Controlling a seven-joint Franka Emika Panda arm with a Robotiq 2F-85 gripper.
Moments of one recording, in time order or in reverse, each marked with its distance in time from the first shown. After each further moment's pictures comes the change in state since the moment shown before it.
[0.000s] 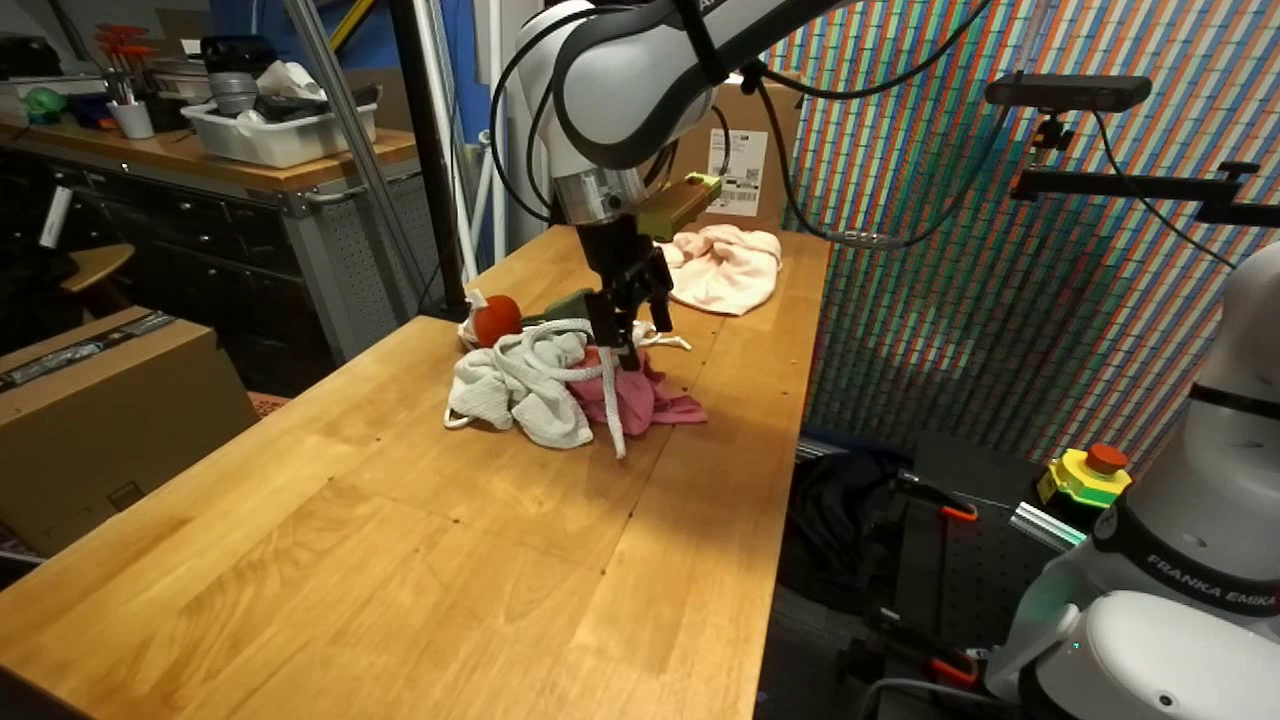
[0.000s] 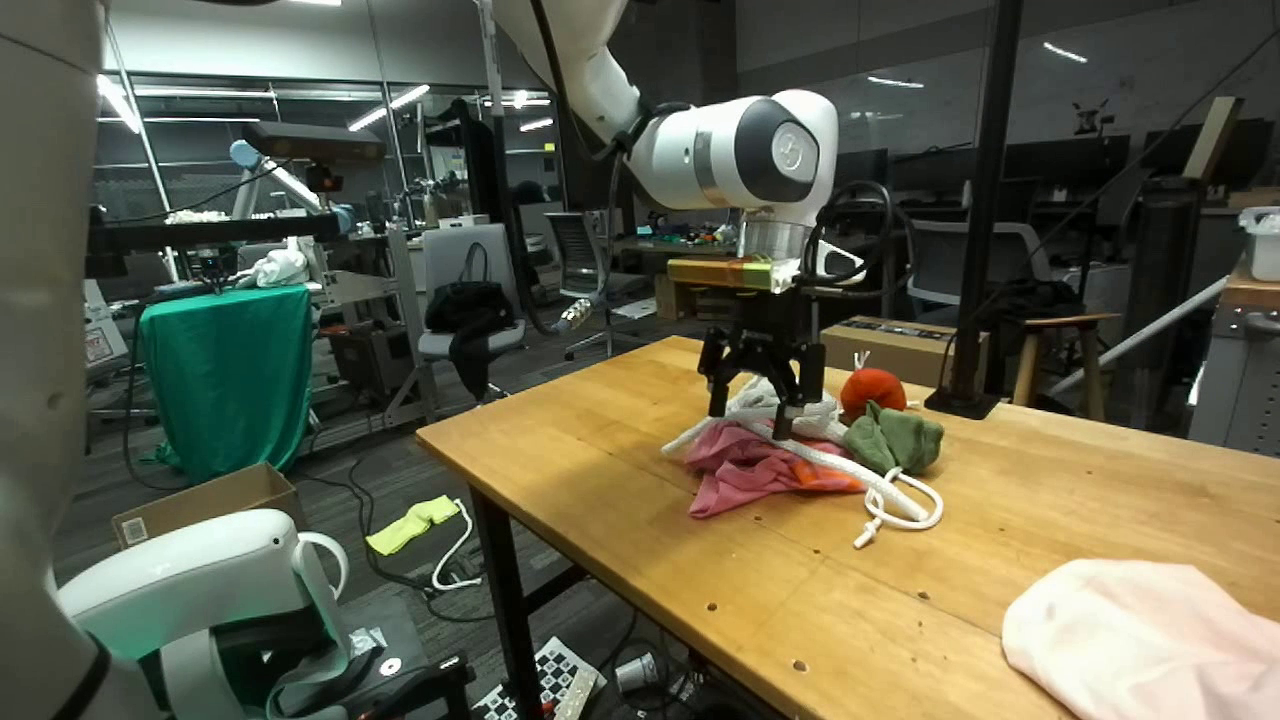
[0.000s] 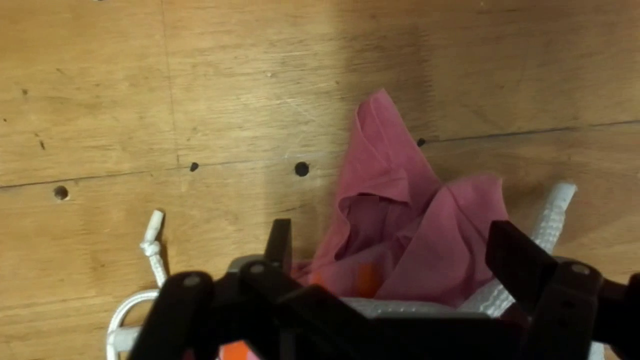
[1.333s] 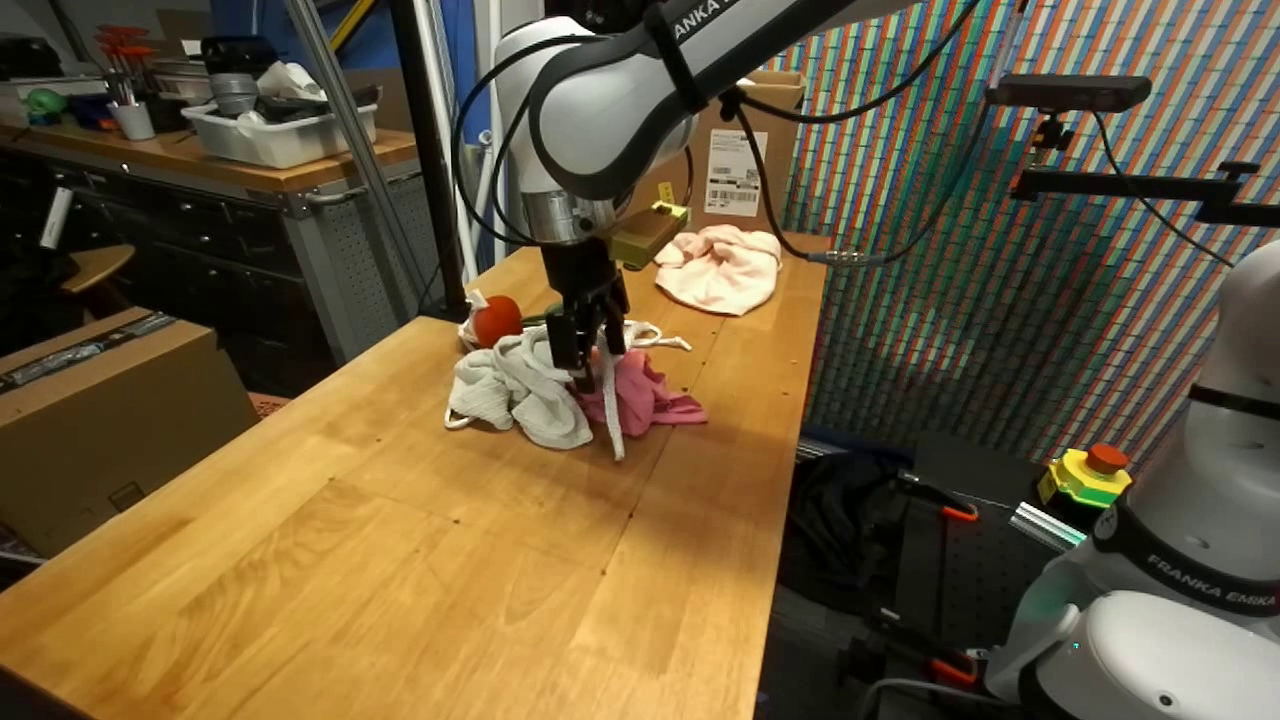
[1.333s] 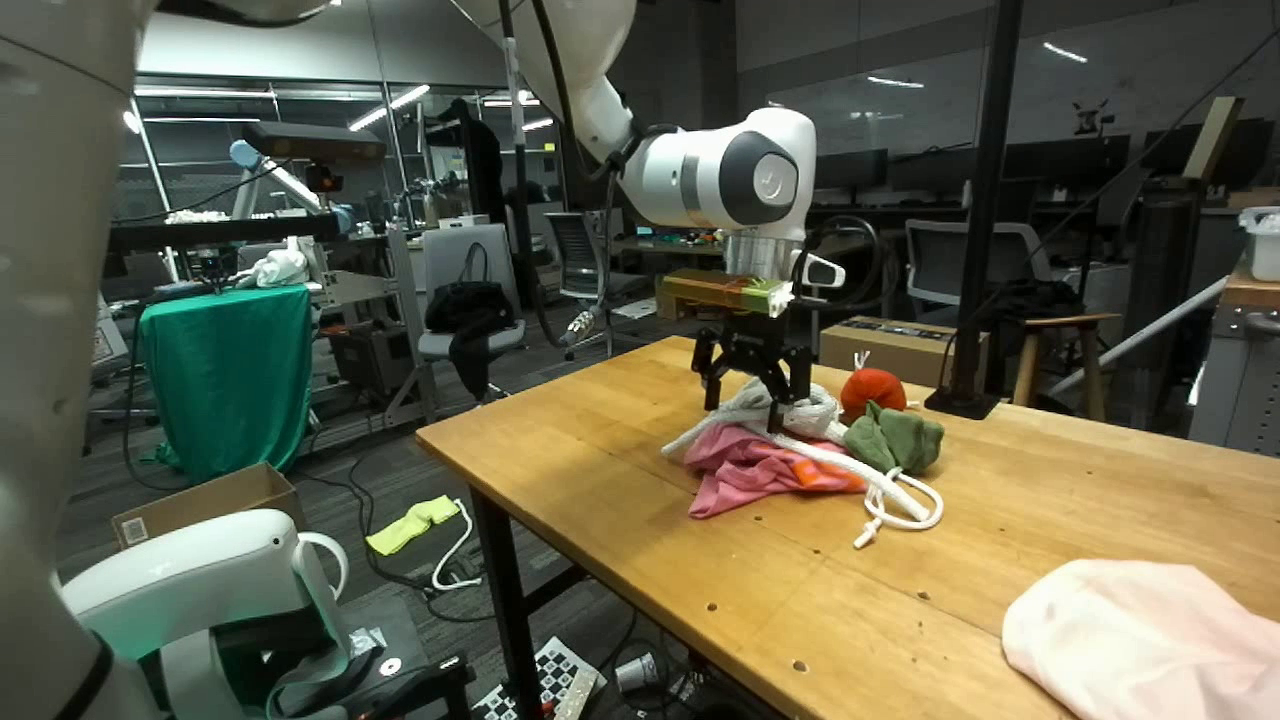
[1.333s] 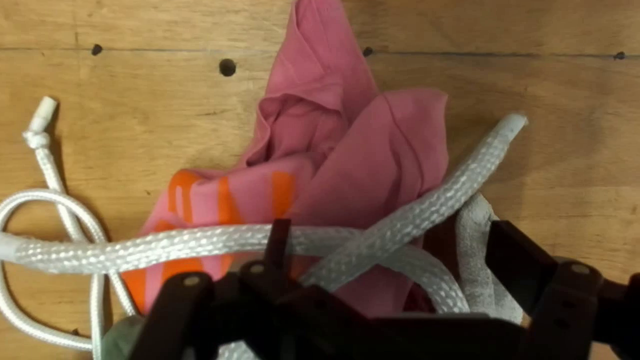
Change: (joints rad) arm 0.030 0.052 0.021 0.019 0.039 0.157 -0.079
